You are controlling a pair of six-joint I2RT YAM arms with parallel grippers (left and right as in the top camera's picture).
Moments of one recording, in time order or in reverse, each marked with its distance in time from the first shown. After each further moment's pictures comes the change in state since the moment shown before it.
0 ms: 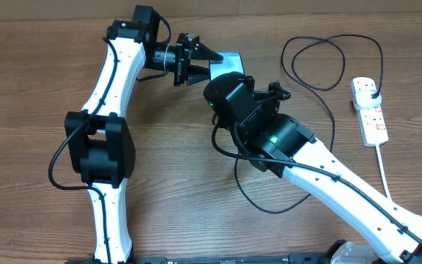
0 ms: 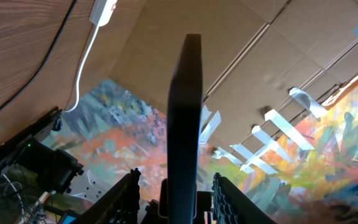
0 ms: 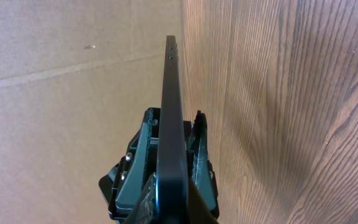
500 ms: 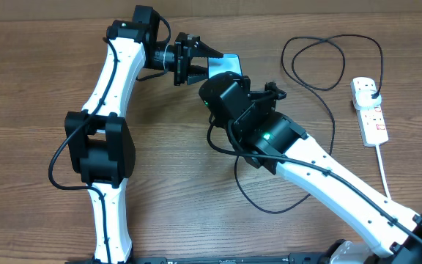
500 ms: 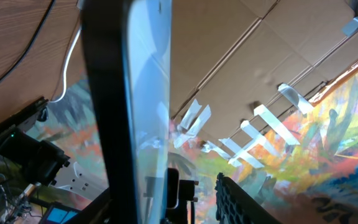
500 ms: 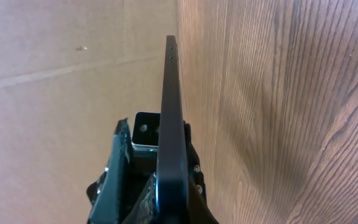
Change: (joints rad) left arm 0.000 0.000 0.000 -0.002 0.047 -0.037; right arm 0.000 0.039 0.000 0.014 0.008 0.000
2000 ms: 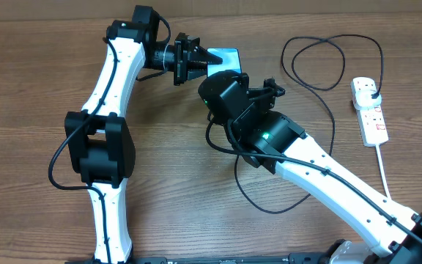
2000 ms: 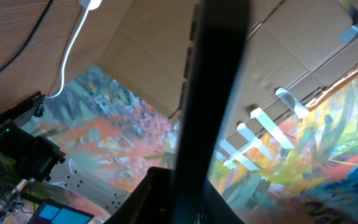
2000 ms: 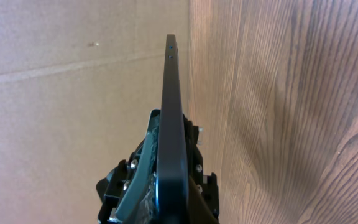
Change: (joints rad) left arm 0.000 0.000 0.000 -0.001 -0.001 -0.039; right arm 0.000 0.003 0.000 0.050 0.015 -0.040
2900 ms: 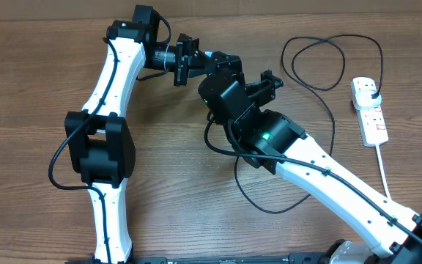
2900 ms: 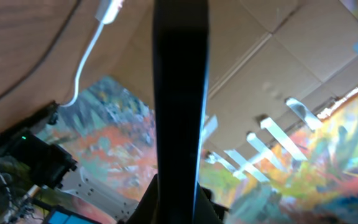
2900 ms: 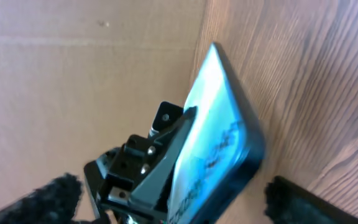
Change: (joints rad) left arm 0.002 0.000 0.000 0.015 -0.079 0.000; right arm -0.003 -0.008 0.000 0.019 -0.002 -0.236
